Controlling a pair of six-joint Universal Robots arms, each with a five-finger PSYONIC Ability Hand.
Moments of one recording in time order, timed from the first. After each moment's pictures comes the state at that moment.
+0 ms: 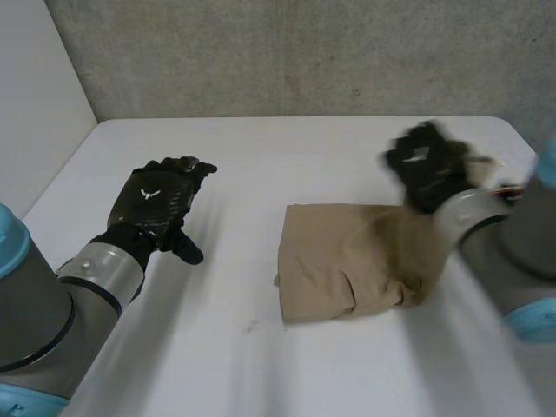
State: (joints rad) left arm 4.28 -1.69 -1.87 3.47 -1.50 3.27; right arm 1.99 -1.25 1.56 -0.23 1.41 2.26; left_hand 0.21 0.20 0.22 0.21 0.05; right_hand 0.95 1.18 1.18 1.19 0.98
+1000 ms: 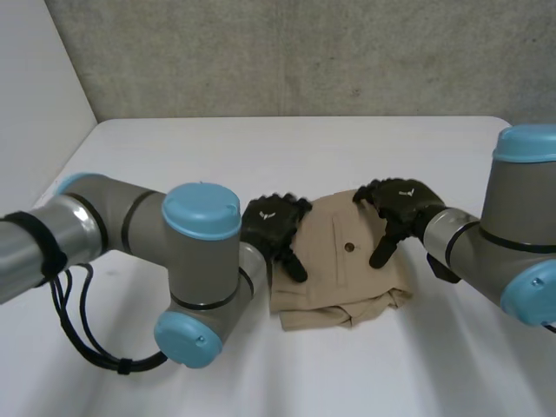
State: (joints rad) left arm 3.97 -2.34 -1.17 3.19 -1.65 3.11; right arm 1.92 -1.03 1.36 0.11 1.34 2.91; left_hand 0.21 0.20 0.22 0.21 0.05; right_hand 0.20 0.22 0.21 0.23 0.06
